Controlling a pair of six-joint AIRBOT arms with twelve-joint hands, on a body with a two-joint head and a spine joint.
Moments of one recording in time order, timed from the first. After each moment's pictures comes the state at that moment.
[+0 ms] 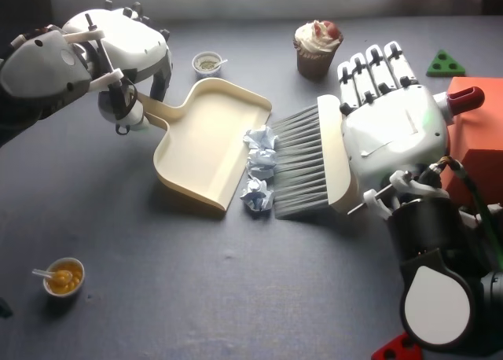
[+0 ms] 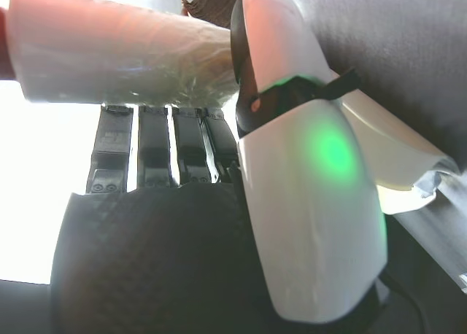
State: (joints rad) left arm 0.36 -1.27 1.49 -0.89 -0.26 1.99; right arm -0.45 -1.19 1.18 -2.19 -1.36 0.74
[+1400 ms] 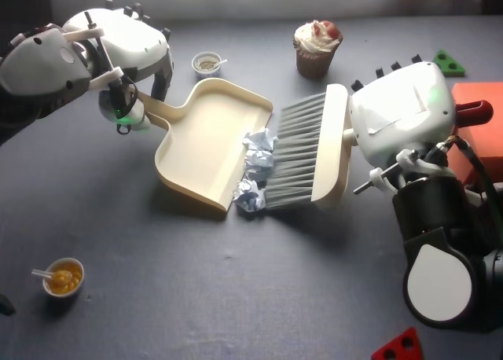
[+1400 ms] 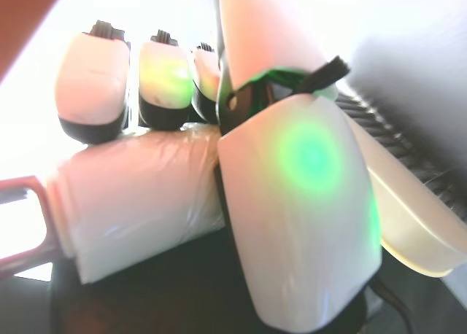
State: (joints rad) left arm 0.36 -1.26 1.49 -0.90 -0.26 1.99; right arm -0.43 -1.18 1.21 -2.22 -1.35 0.75
